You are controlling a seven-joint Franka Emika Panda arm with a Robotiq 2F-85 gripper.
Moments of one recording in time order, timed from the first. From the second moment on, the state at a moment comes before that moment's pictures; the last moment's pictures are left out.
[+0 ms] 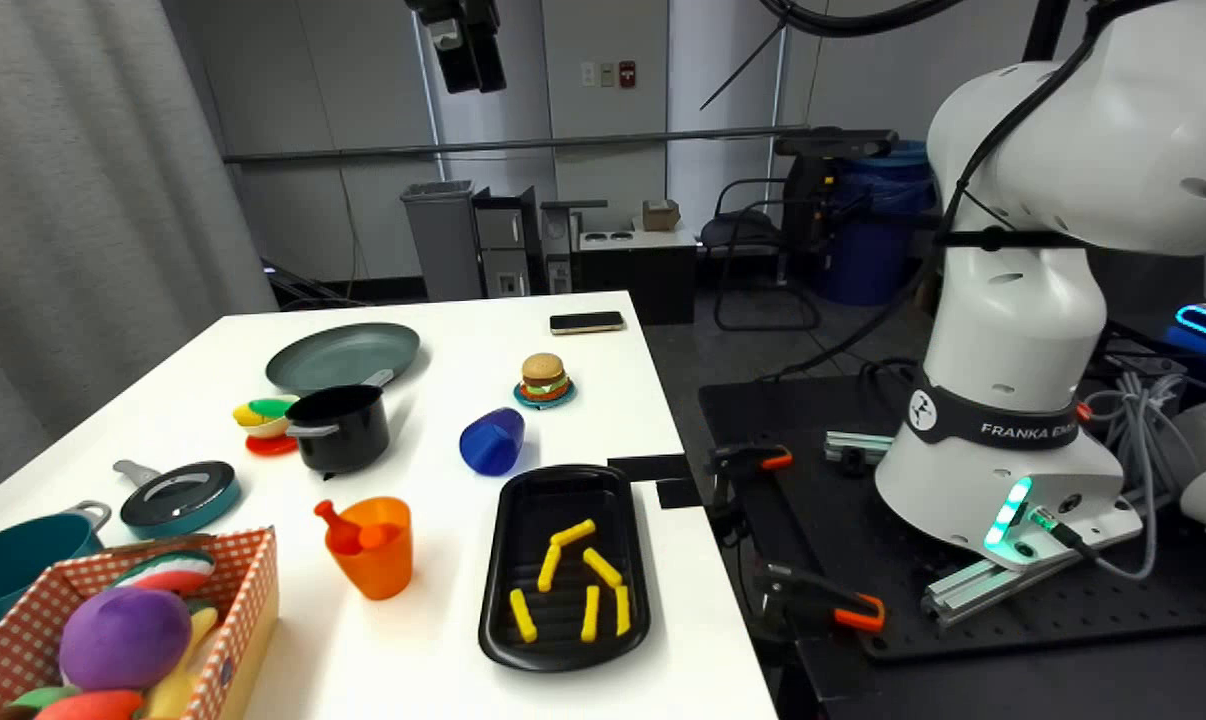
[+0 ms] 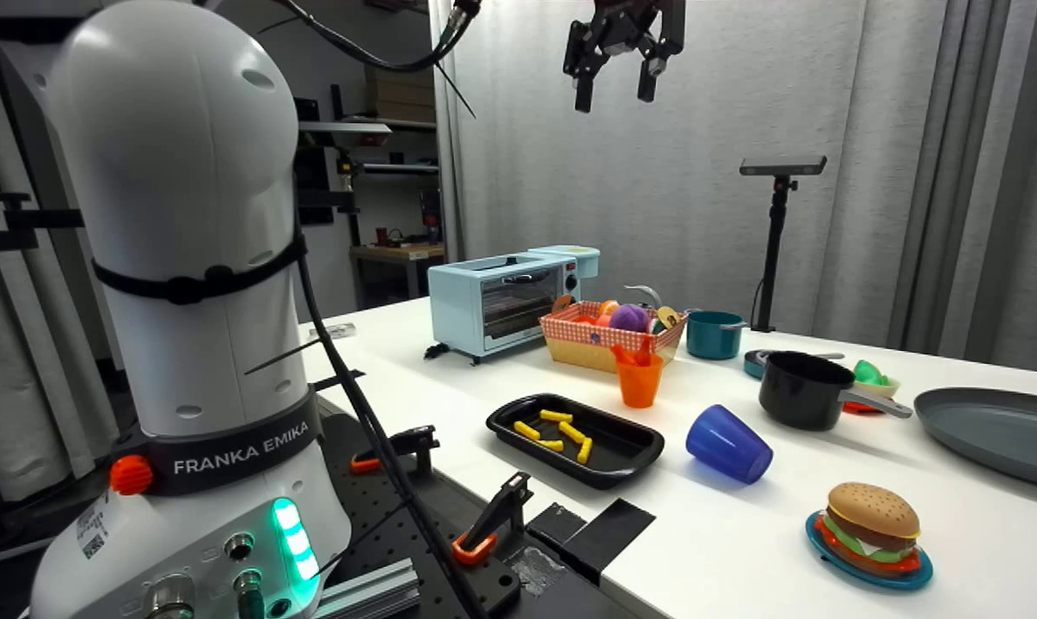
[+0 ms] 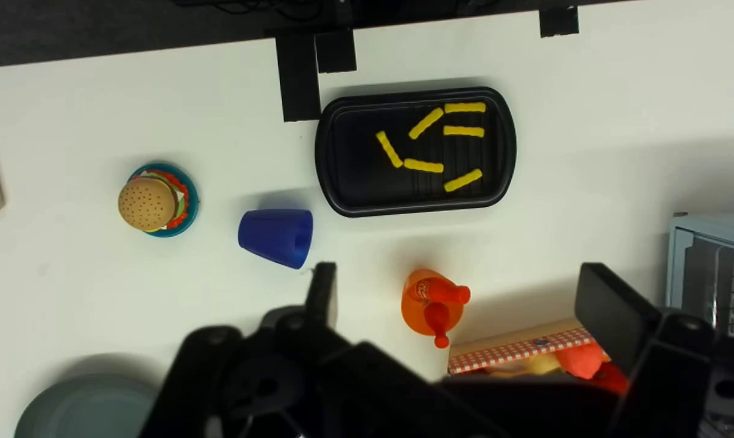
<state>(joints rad) -0.06 -0.30 -0.08 -2.06 -0.02 1.63 -0.05</state>
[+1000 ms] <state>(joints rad) -0.06 -0.30 -0.08 -2.06 -0.02 1.63 -0.05</state>
